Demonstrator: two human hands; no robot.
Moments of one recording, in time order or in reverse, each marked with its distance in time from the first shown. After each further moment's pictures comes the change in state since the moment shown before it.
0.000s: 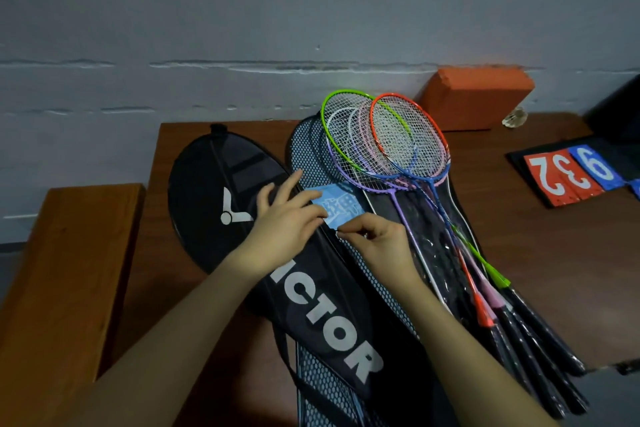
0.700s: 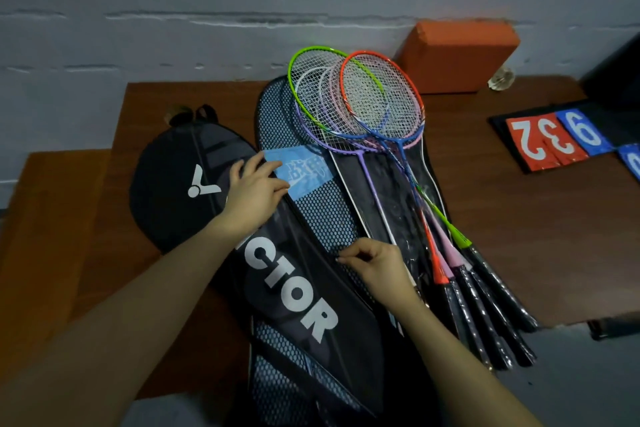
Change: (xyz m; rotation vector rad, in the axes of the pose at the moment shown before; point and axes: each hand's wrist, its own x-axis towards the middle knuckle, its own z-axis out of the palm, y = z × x) left_hand 0.004 0.017 0.056 0.112 -0.092 -0.220; right_hand -0.077 0.071 -0.064 -0.038 -0.135 0.199
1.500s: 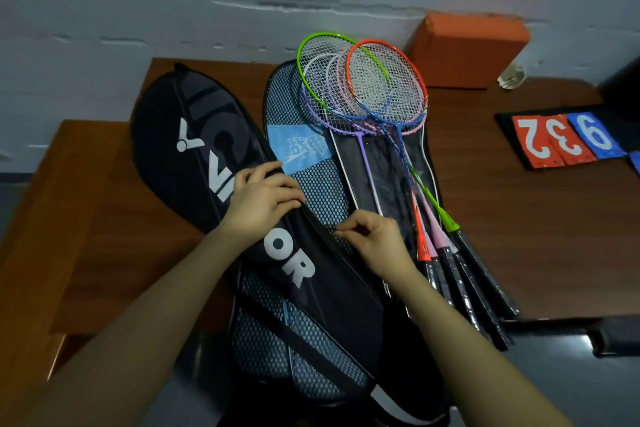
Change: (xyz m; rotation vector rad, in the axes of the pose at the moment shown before) left_hand -0.078 0.053 -0.001 -0.119 0.182 0.088; right_hand -0.015 0.001 -0.027 -0.071 -0.091 -0.231
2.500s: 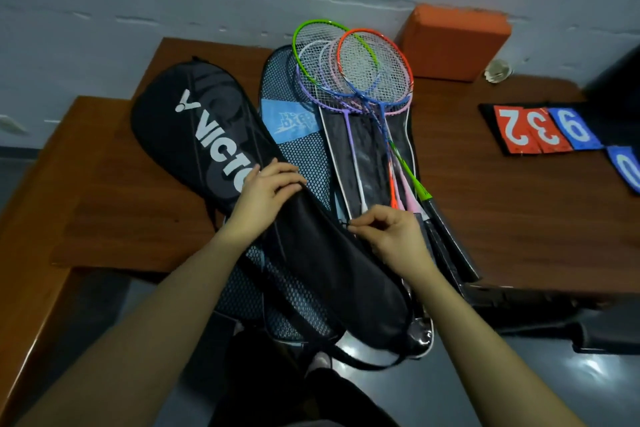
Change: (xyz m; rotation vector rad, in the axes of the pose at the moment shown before) left_hand -0.048 0.063 0.032 -0.407 0.109 -0.253; right_hand -0.079 0.005 -0.054 0.168 -0.030 0.025
